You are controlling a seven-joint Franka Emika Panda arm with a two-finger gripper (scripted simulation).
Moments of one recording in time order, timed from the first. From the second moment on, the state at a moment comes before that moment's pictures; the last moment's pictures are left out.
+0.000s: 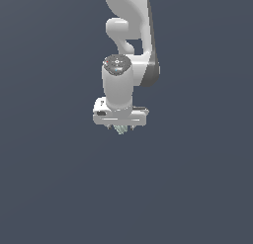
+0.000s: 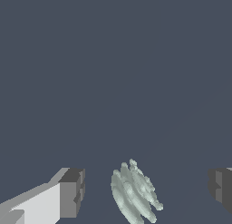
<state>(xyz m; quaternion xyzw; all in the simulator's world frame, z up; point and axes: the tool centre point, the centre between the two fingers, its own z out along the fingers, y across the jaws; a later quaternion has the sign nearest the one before) -0.003 -0.025 0.156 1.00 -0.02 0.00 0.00</state>
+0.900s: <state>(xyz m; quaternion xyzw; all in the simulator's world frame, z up) -0.002 -0.038 0.164 1.00 -0.01 0.00 0.01</state>
